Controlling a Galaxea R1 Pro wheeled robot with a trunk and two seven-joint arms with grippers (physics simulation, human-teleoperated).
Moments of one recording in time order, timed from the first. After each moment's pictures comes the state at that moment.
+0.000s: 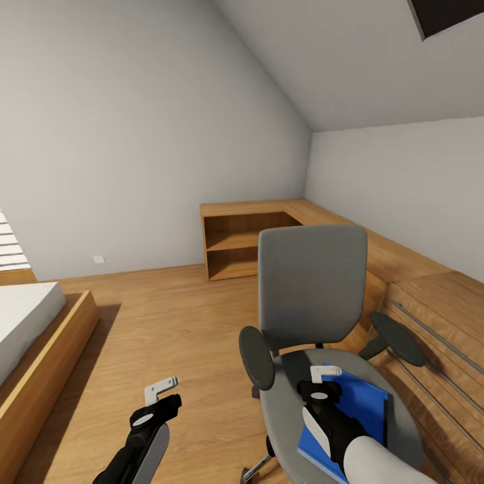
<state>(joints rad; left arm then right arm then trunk) -0.28 -0.07 -0.11 -1.02 0.38 0.33 0.52 -0.63 0.07 0.21 -0.36 -0.12 0.10 -0.43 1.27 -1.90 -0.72</state>
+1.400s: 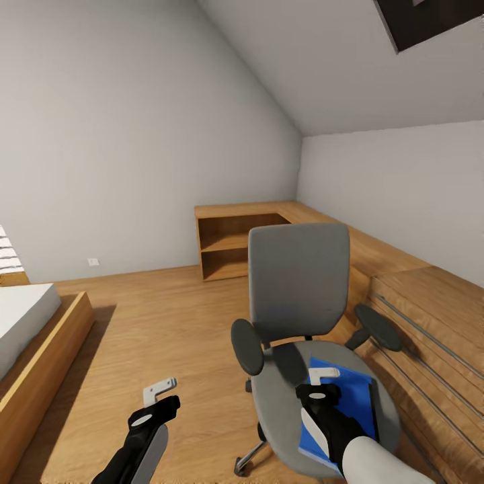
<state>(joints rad) -0.28 -0.06 -0.11 -1.02 0.38 0.33 0.52 -0.63 0.08 0.22 -0.36 -0.11 0.16 -0.43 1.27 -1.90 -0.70</state>
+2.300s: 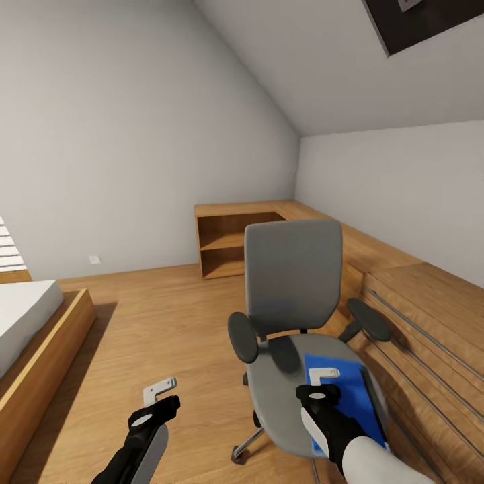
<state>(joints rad) -0.28 -0.06 -0.11 -1.02 0.38 0.33 0.52 -0.63 0.08 0.22 -0.36 -0.11 0.16 -0.43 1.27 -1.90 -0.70</state>
